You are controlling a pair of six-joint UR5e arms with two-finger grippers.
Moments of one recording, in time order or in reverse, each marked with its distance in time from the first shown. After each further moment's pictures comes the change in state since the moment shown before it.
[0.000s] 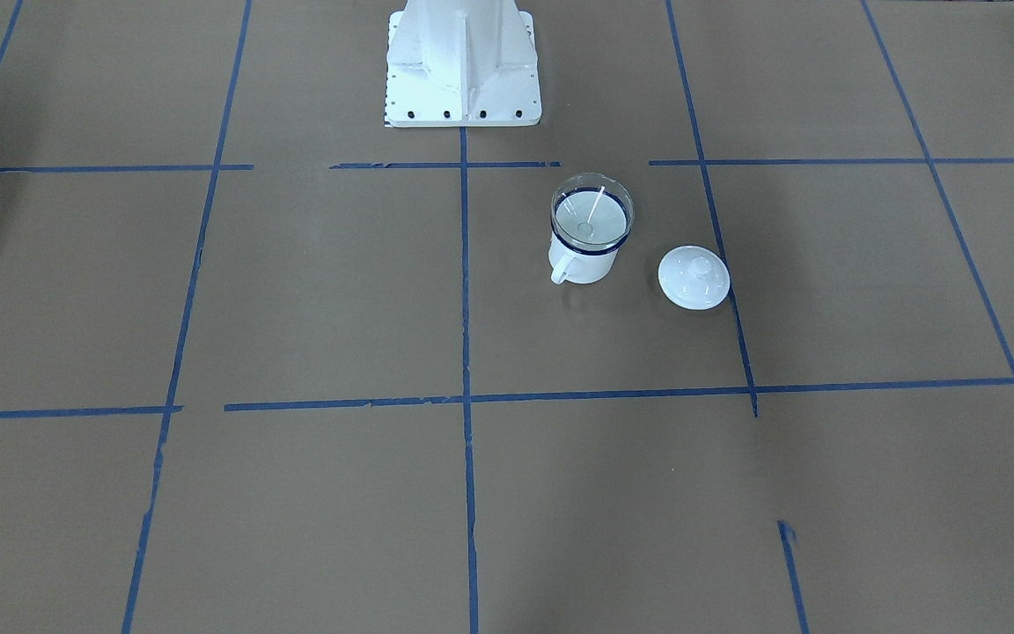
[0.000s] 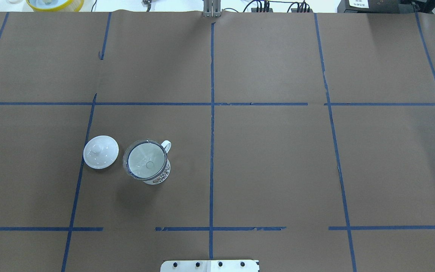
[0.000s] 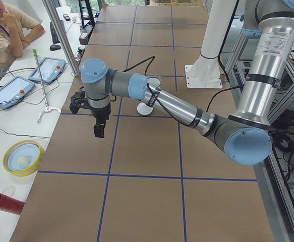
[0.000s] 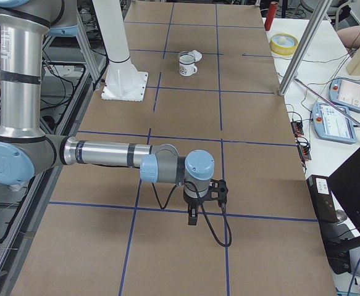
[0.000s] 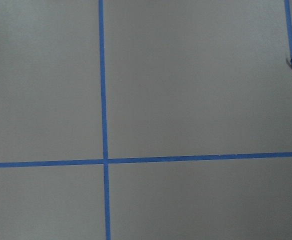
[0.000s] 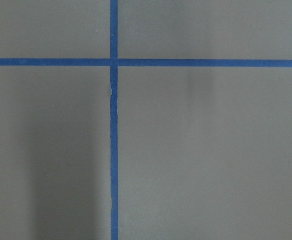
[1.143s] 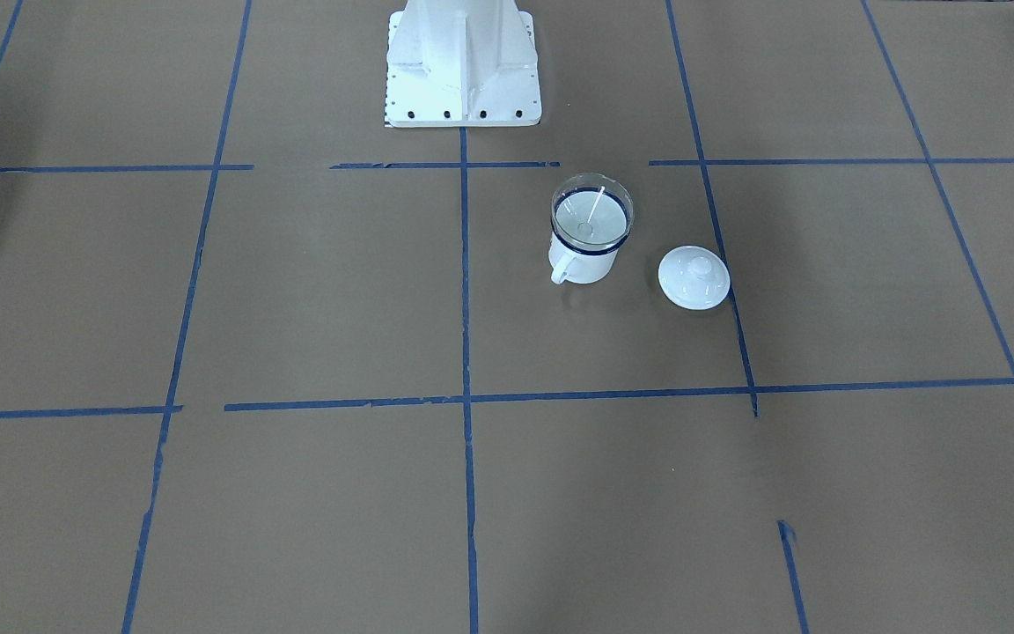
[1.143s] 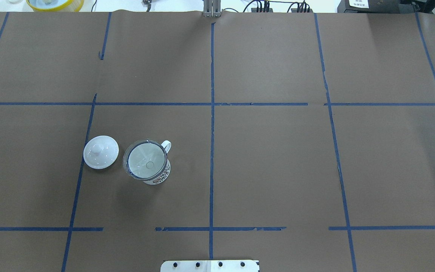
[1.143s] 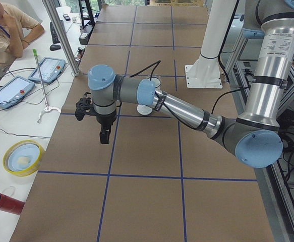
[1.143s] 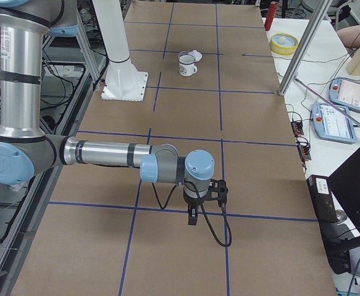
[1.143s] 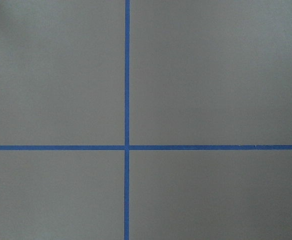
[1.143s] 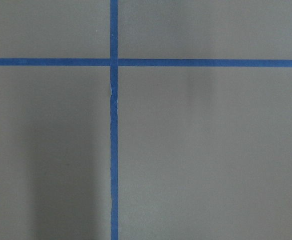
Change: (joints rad) left arm -0.009 0.047 -0.010 -0.041 0.013 -0.010; right arm 0.000 0.000 0.000 0.000 0.000 0.000
